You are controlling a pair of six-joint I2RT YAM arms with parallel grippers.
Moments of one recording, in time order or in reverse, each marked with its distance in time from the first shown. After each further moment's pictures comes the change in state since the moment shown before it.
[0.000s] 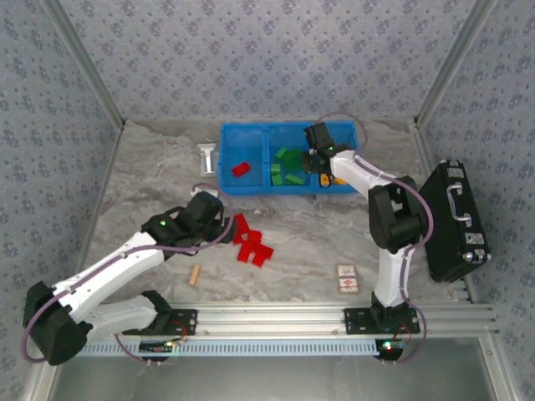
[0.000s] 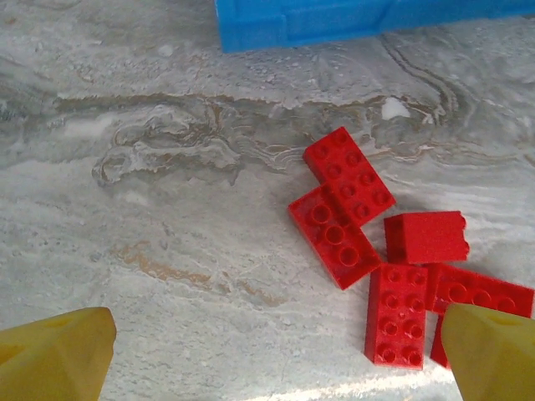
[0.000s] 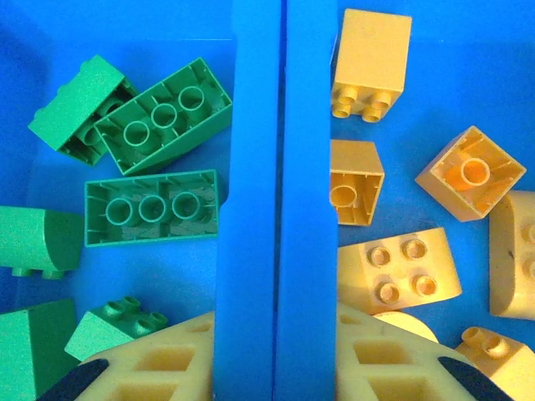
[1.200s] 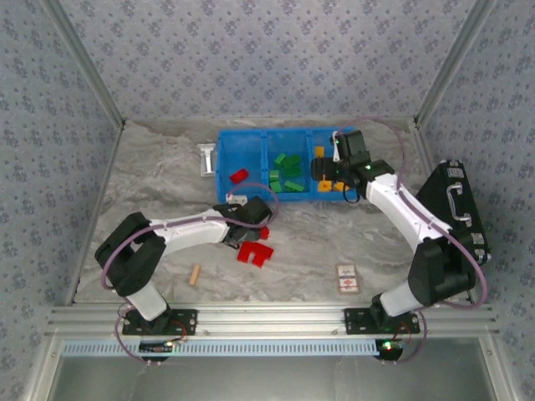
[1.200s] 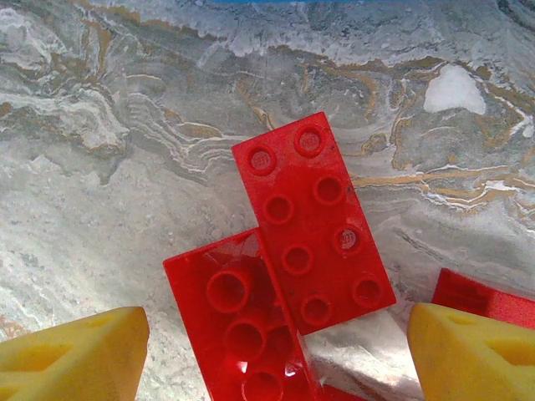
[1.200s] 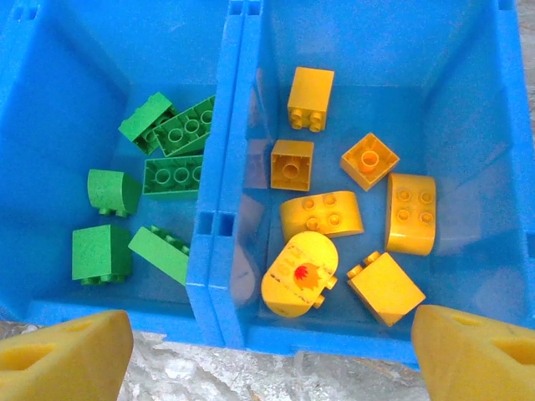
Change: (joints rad) left arm -0.107 0.583 0.129 0.169 -0.101 -0.313; right arm -0.062 -0.476 -0.285 -0.034 -0.097 -0.060
